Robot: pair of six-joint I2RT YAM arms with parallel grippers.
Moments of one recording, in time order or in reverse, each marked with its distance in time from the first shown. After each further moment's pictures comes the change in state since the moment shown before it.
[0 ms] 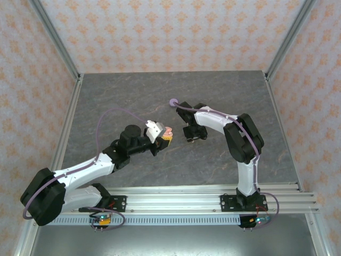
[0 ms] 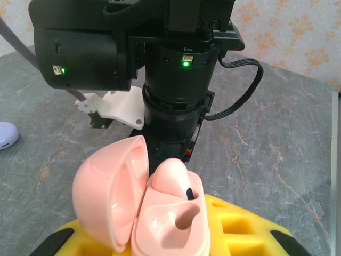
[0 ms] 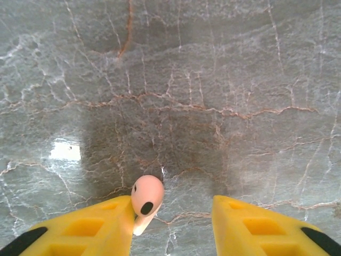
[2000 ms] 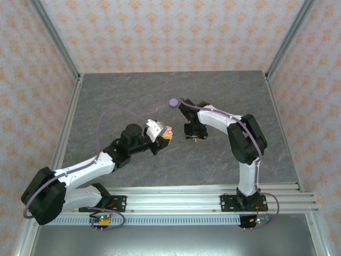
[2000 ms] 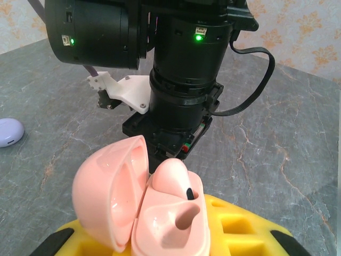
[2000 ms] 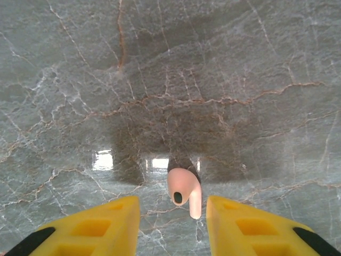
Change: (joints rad) left arm 0.000 0.011 0.019 -0.023 -0.018 0.000; right arm -0.027 -0.027 -0.006 0.024 -0.100 0.189
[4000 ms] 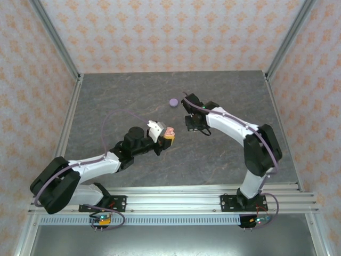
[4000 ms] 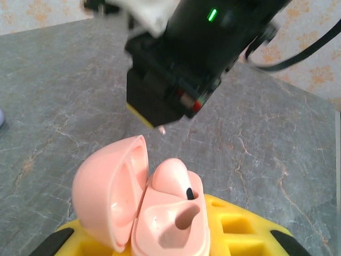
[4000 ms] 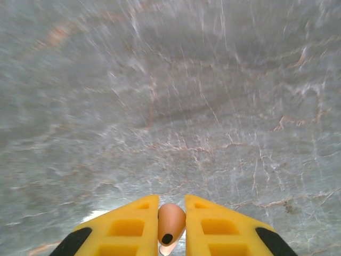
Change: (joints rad) left arm 0.000 0.151 -0.077 0.282 0.013 -0.126; right arm 0.029 -0.244 -0.072 0.147 0.164 -0.103
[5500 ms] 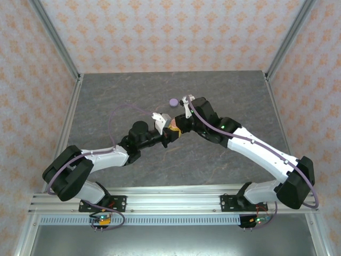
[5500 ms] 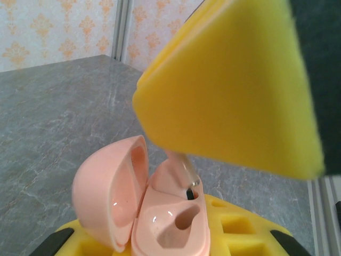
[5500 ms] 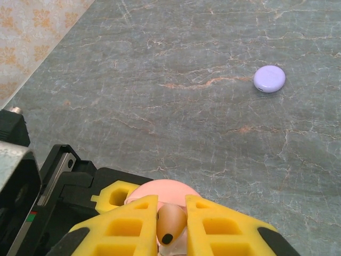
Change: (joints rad) left arm 0.000 0.148 0.113 0.196 0.067 -0.097; right arm 0.173 -0.403 -0.151 0.301 -0.157 -0.131
